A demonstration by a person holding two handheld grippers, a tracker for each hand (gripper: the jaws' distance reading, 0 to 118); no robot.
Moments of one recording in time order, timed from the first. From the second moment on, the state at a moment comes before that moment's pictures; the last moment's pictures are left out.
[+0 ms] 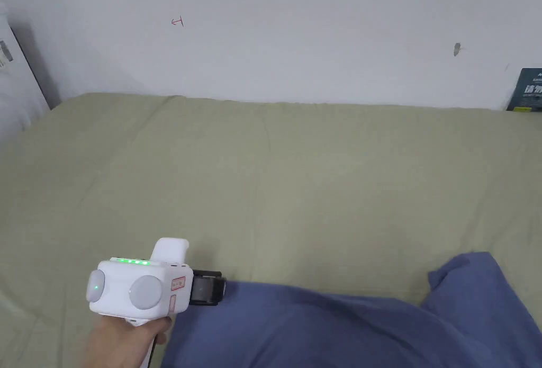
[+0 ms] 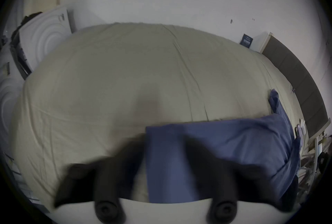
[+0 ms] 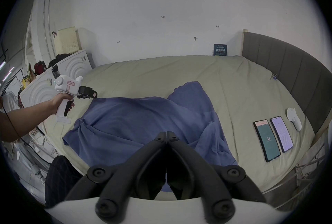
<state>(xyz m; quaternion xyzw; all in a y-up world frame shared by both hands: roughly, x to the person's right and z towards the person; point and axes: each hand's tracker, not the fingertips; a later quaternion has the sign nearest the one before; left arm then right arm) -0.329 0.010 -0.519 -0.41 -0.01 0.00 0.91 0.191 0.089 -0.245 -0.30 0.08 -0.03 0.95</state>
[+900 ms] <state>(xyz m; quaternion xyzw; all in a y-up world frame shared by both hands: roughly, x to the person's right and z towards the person) -0.324 0.018 -0.484 -0.40 -0.04 0.12 0.91 0.252 0.045 -0.460 -0.41 0.05 -0.01 0.91</state>
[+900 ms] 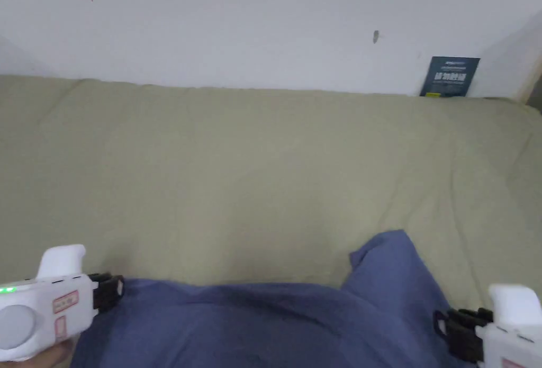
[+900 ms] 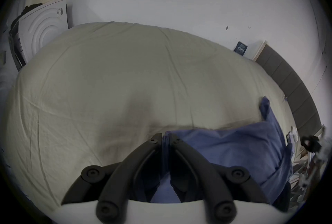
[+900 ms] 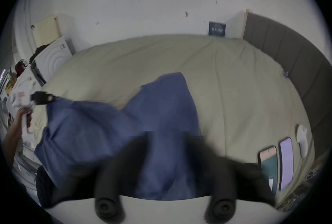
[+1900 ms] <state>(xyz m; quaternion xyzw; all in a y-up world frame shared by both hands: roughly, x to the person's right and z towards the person) -0.315 0.083 -0.395 -0.36 -0.04 0.13 0.92 0.272 0.097 -0.481 -0.38 0.10 -0.01 0.92</state>
